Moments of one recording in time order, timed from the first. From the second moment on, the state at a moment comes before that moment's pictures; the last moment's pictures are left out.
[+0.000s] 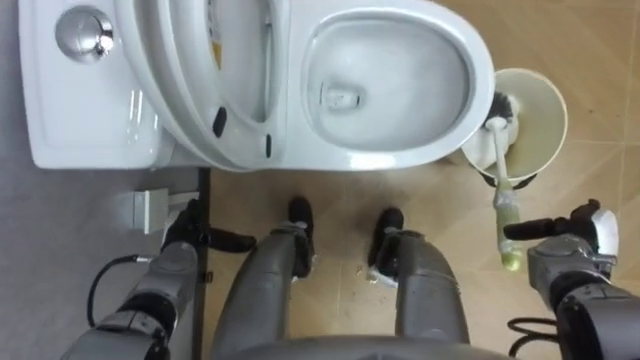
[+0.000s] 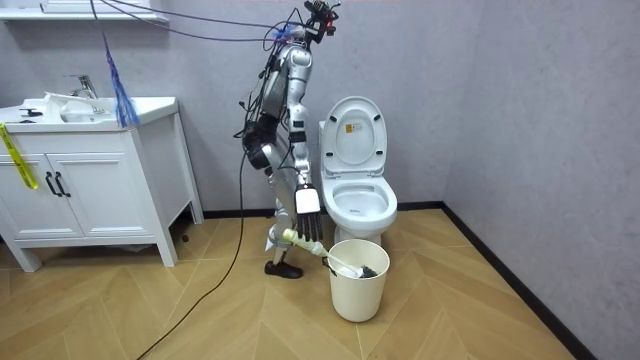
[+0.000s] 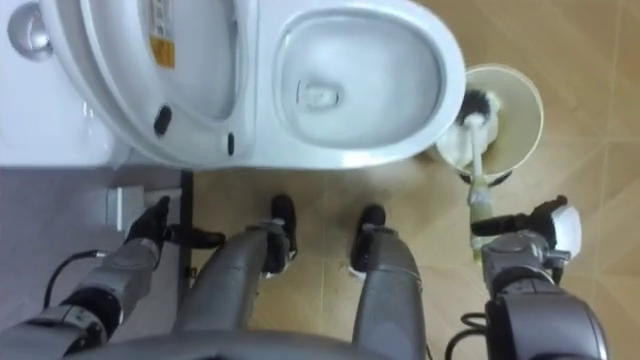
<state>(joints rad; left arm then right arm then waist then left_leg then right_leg) -0.19 0.22 -0.14 1.08 -0.10 0.02 0.15 -0.33 -0.37 -0.02 1.33 0.08 0.02 -0.51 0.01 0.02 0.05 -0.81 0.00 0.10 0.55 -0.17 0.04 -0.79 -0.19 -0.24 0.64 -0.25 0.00</state>
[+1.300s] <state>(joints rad) -0.10 0.27 -0.18 0.72 -0.30 0.02 0.22 -0.35 -0.50 0.14 1.29 0.53 0.05 -0.39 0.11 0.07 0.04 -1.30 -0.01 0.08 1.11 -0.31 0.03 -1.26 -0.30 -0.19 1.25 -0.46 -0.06</state>
